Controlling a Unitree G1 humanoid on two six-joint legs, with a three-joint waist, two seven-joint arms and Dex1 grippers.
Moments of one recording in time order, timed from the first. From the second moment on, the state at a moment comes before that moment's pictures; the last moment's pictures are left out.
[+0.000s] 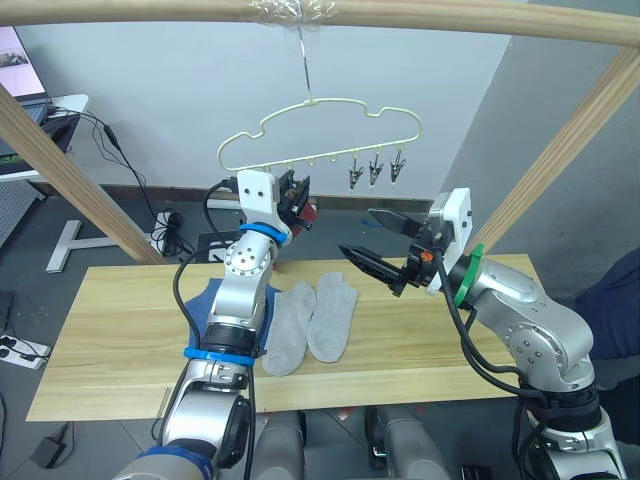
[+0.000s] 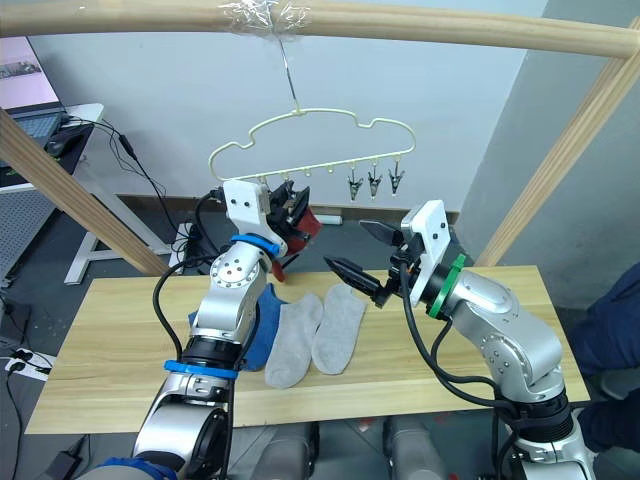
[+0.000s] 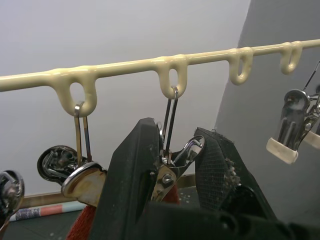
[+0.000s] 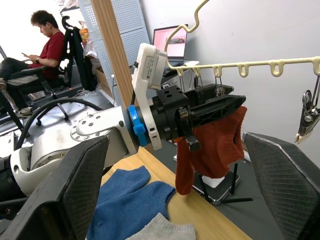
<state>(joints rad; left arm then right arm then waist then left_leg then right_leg) -0.64 0.17 0.02 0.33 -0.01 -0.03 -0.23 -0.39 -0.37 0.06 -0.51 0.64 0.68 0.52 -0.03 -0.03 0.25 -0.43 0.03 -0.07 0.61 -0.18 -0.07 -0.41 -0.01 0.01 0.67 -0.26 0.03</state>
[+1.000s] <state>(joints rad) -0.62 0.16 0.09 0.22 -0.18 0.15 -0.30 -0.37 -0.34 0.33 -0.22 0.30 0.63 0.42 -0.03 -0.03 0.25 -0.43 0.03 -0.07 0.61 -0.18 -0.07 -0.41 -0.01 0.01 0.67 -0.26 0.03</state>
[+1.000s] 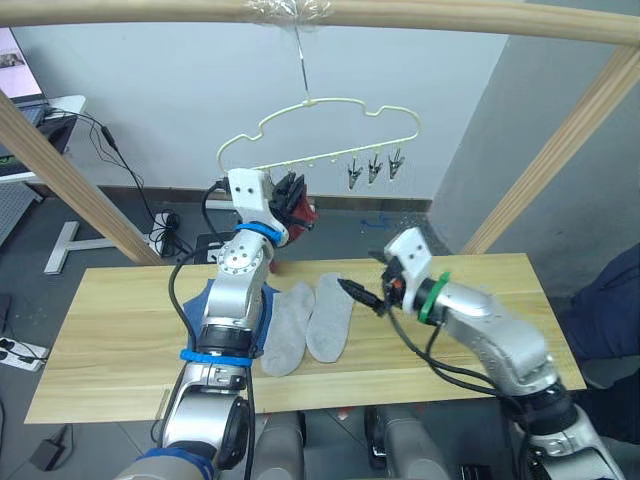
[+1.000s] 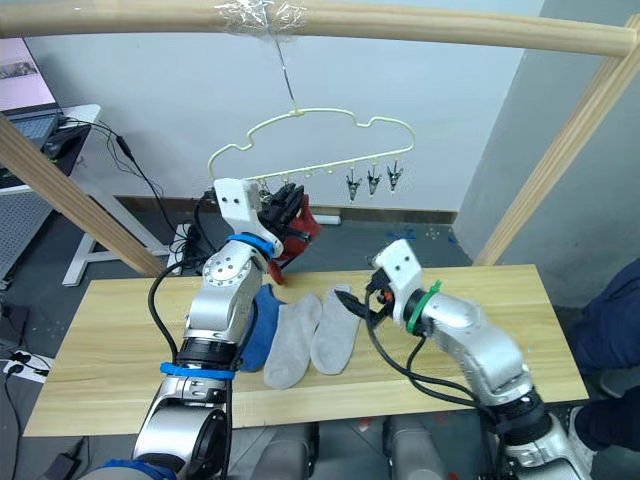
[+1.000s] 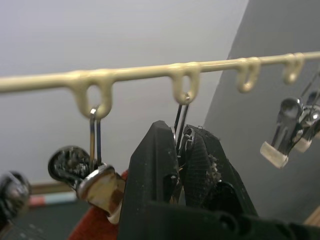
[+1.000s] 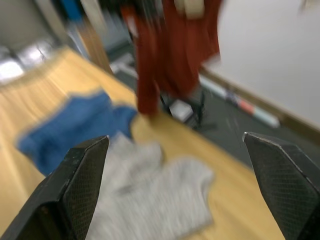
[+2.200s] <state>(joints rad) -0.54 0.17 0.23 -0.04 -0.52 0.62 -0.32 -0.32 -0.29 0.41 0.30 -0.14 0.18 0.47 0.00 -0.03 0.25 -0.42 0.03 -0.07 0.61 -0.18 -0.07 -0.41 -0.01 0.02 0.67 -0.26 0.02</state>
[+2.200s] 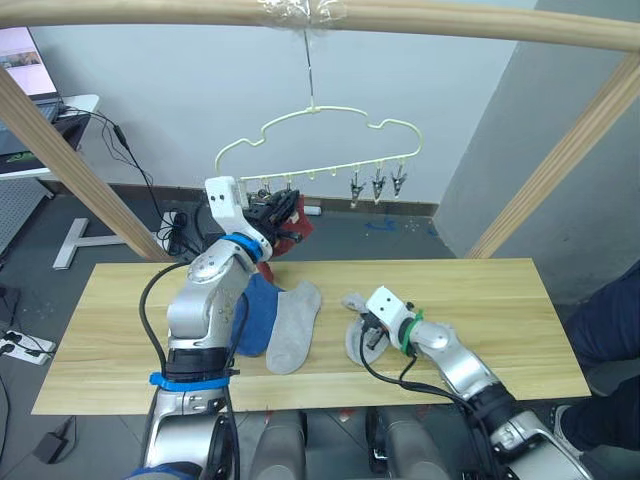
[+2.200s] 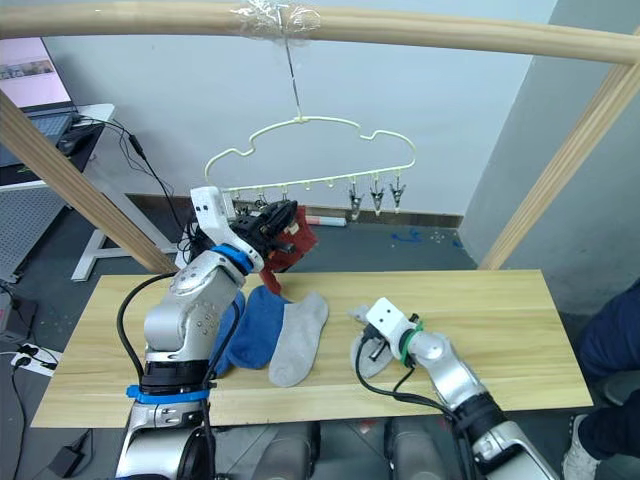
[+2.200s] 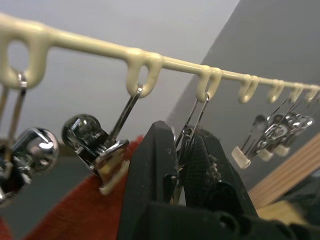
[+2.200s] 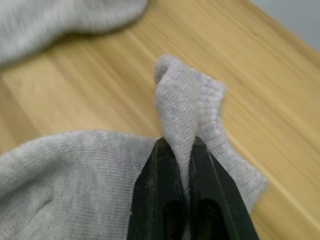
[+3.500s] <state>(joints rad) -0.61 0.12 0.45 -0.03 -1.14 1.03 0.01 -0.38 -0.21 0.39 -0.04 -0.34 -0.10 0.30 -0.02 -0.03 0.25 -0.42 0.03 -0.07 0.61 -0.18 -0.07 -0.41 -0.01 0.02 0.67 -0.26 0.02</state>
